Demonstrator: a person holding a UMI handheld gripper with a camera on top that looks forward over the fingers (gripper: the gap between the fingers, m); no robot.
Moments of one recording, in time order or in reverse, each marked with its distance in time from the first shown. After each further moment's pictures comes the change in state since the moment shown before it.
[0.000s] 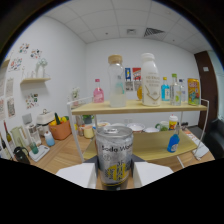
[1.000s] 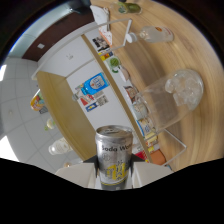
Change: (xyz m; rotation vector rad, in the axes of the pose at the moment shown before) arm 0.067 0.008 0.021 0.167 -0.377 1.972
